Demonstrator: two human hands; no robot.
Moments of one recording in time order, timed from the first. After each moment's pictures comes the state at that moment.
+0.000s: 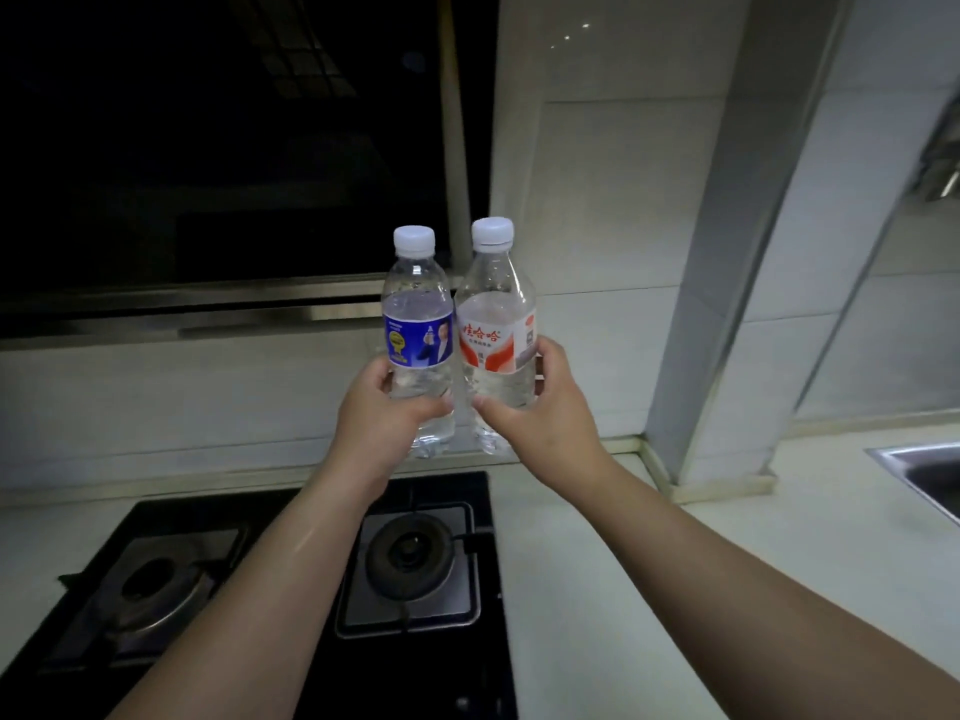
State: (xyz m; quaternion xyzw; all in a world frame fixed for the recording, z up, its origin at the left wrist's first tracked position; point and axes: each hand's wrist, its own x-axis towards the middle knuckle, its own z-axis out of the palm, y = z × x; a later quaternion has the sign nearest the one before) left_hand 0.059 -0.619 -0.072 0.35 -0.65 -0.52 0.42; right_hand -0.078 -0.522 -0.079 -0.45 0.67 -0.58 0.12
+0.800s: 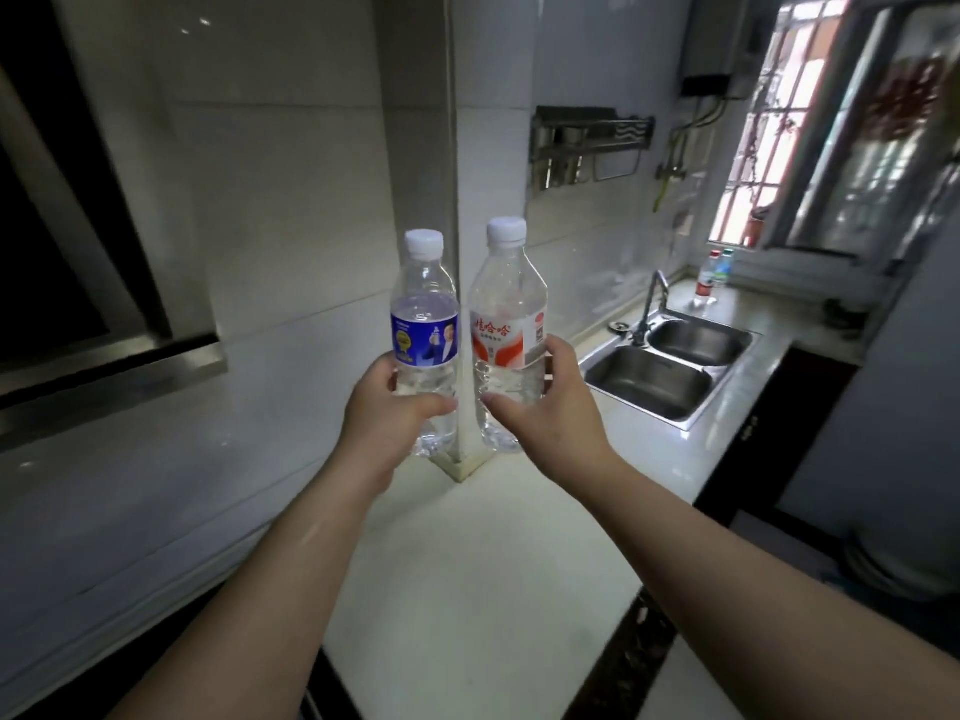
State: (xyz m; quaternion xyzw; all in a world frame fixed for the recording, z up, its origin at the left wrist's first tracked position) left_hand -0.121 -0.557 -0.079 0.11 -0.73 -0.64 0.21; right_hand -0.158 -0.389 -0.078 -0.18 0.79 -0.57 -0.09
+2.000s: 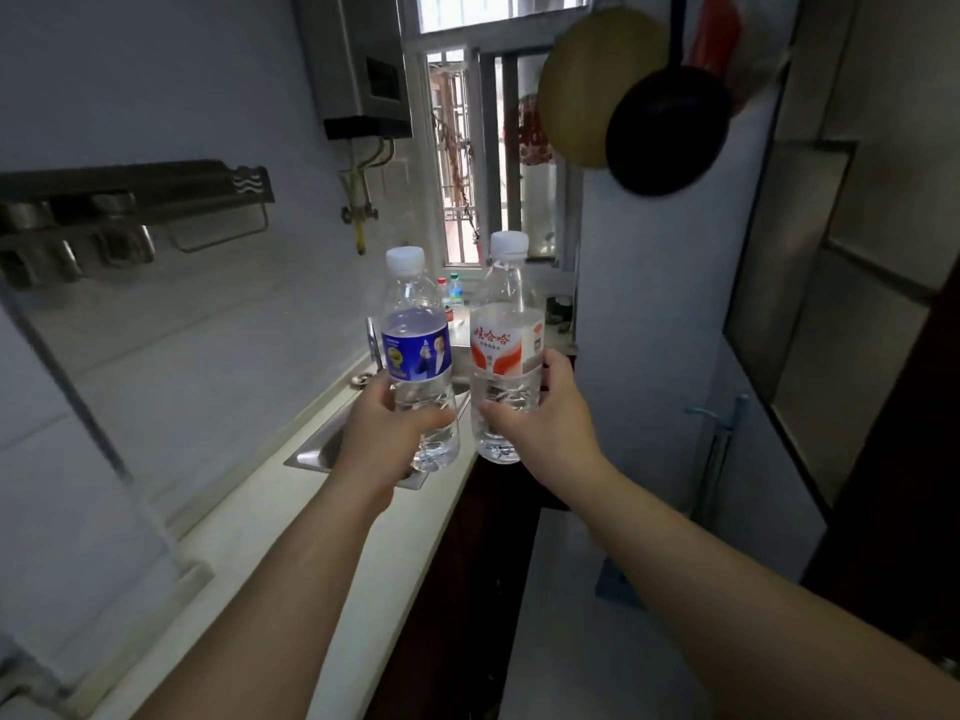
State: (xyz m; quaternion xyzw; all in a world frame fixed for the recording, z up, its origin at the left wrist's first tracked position) left_hand -0.345 -0.098 -0.063 -0.08 -0.73 -0.68 0.06; right_hand -0.316 0.066 -0.077 0.01 0.76 -0.61 -0.22
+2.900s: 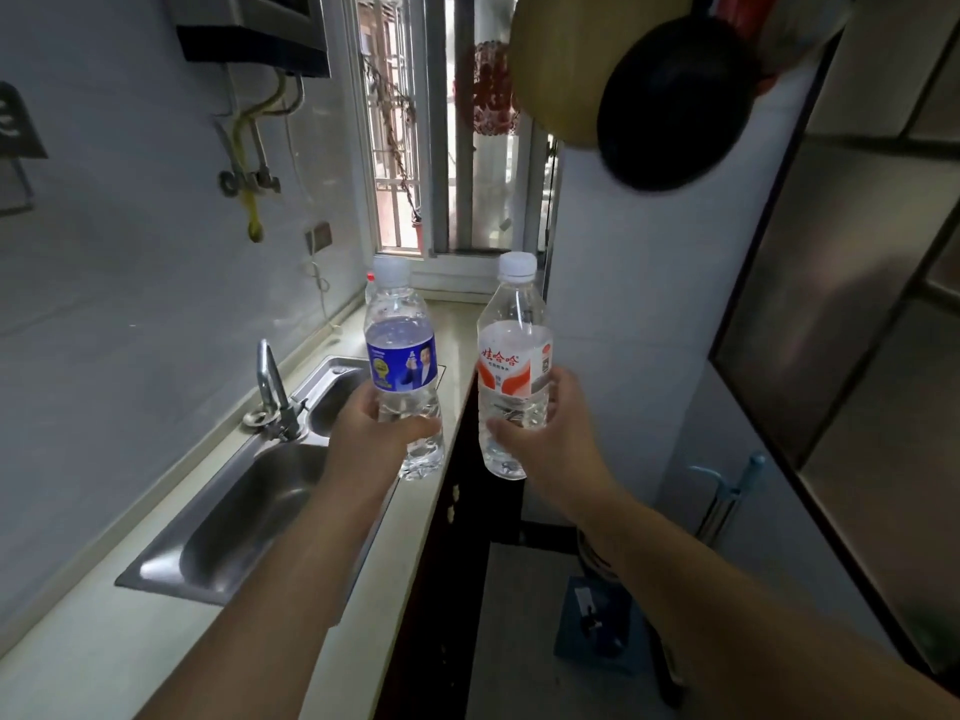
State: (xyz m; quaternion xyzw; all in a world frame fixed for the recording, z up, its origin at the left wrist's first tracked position) left_hand -0.663 -0.009 -0.103 -0.07 -0.69 -0.72 -0.01; right_hand -0.606 0.161 -0.109 0.10 0.77 -0.59 -0.21
